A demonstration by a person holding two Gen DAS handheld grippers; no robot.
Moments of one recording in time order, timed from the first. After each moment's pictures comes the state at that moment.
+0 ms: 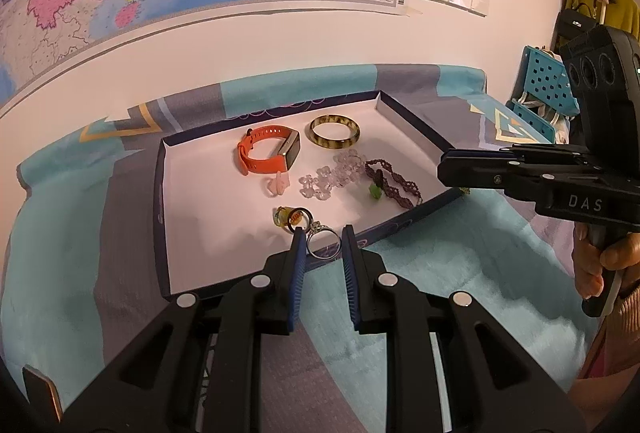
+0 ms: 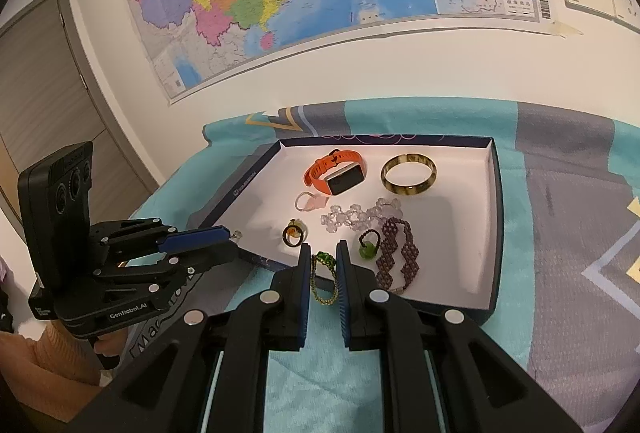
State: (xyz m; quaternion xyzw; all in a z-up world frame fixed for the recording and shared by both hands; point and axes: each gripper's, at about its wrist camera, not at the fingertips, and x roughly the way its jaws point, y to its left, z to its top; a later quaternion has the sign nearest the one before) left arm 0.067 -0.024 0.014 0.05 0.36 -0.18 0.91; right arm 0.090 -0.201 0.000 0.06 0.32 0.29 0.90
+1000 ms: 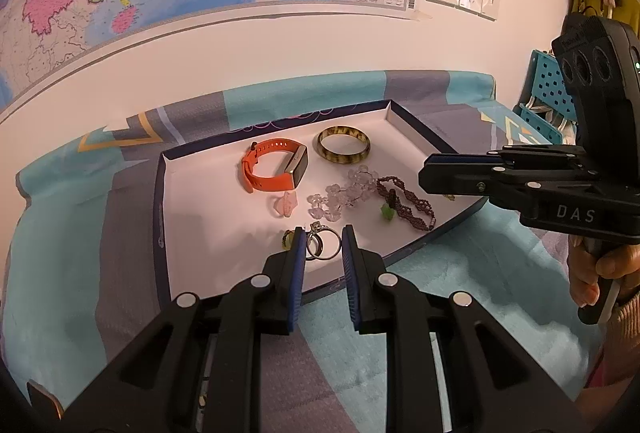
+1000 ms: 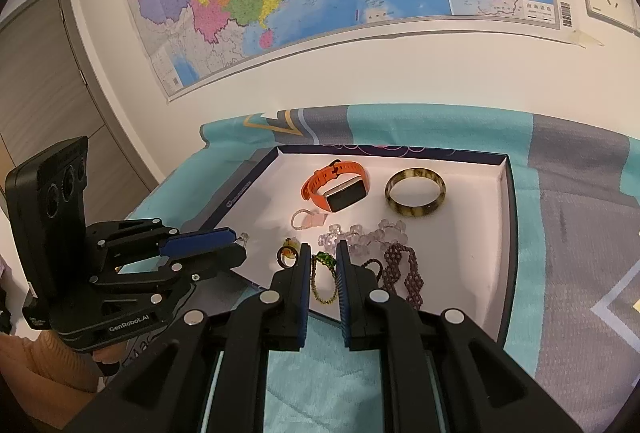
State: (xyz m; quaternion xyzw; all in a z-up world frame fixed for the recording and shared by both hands) left arm 0.092 -0.026 0.017 0.06 0.35 -0.18 0.92; right arm 0.115 -0.187 0.002 0.05 0.33 0.30 0.90
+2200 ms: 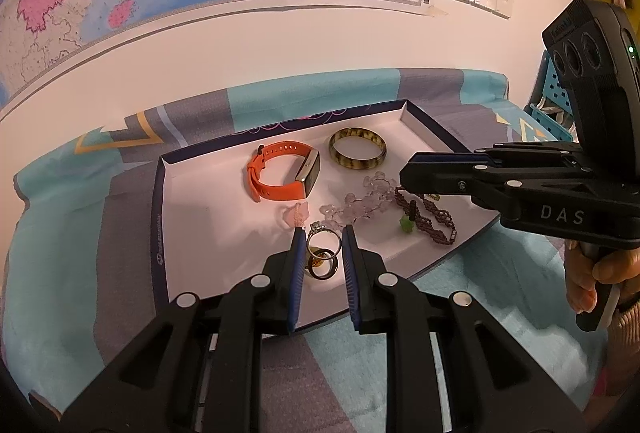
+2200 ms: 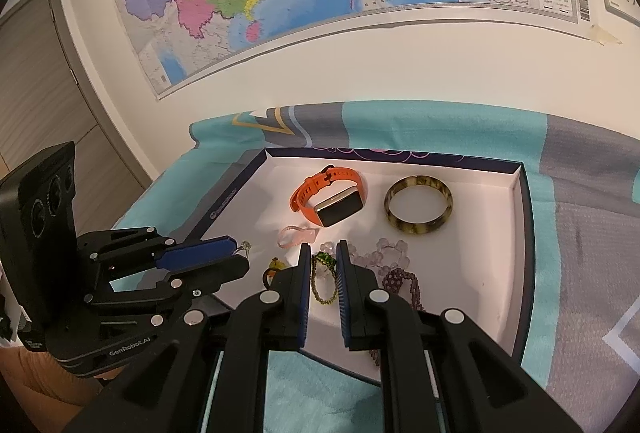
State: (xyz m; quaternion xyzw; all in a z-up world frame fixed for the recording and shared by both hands) left arm 0.116 -0.027 0.011 0.06 0.36 -0.17 0.92; right arm 0.144 -0.174 -0.001 0.05 0.34 0.29 0.89
